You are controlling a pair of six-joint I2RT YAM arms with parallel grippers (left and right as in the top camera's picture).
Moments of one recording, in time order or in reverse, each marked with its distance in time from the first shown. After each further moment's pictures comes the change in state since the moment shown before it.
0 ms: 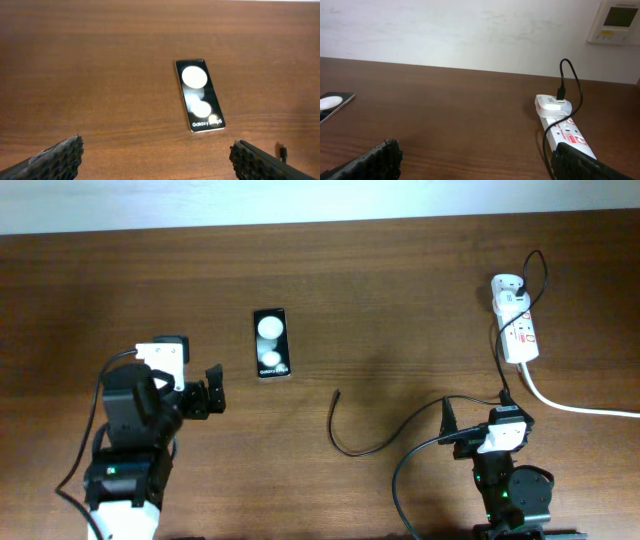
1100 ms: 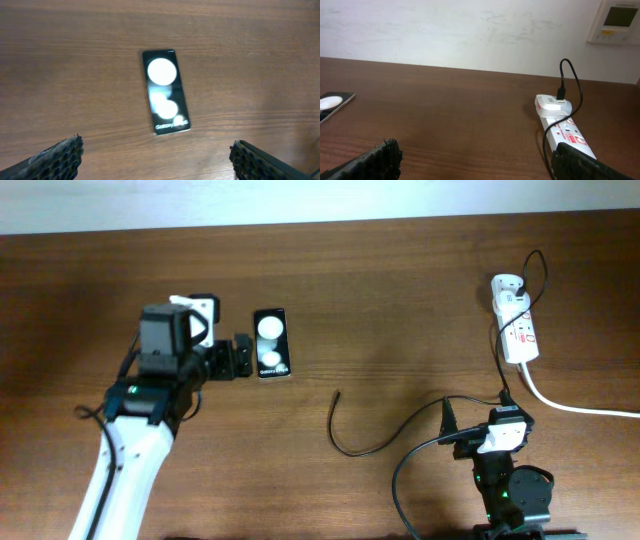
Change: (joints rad) left arm -0.156 0.354 0.309 -0.137 -0.001 -0.144; right arm 0.000 0.000 0.000 0.000 0.000 0.000
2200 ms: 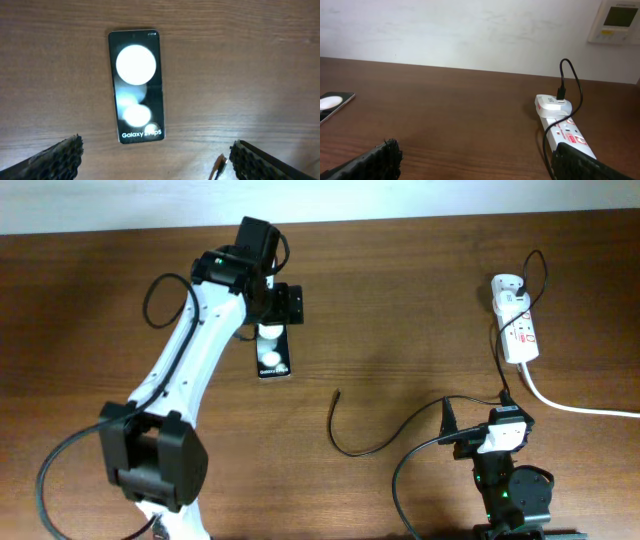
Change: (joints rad) left arm -0.200 0.685 0.769 -0.492 -0.136 -0.203; right arm 0.000 0.000 0.000 0.000 0.000 0.000
